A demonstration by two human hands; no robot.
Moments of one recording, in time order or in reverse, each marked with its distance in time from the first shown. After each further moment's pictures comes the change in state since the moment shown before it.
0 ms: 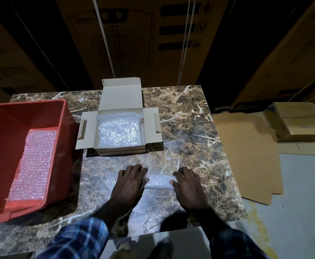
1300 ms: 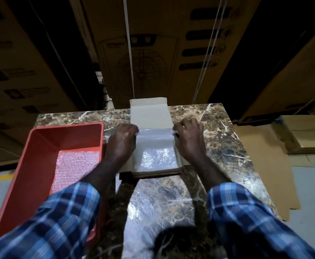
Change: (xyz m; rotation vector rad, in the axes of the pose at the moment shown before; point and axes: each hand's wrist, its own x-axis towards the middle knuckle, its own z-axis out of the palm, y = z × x) left_hand 0.122 -0.149 -0.162 -0.105 0.452 0.024; right_hand 0.205 -0.140 -0.094 -0.082 0.427 -0.055
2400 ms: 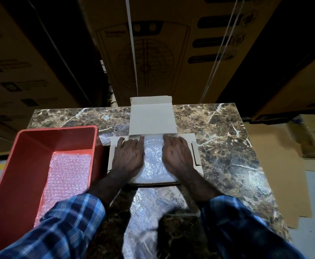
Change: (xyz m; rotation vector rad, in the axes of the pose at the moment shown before) left_hand -0.017 -0.014 0.076 0.373 -0.419 -0.060; right_hand -0.001 -0.006 0.078 0.085 -0.236 -0.046
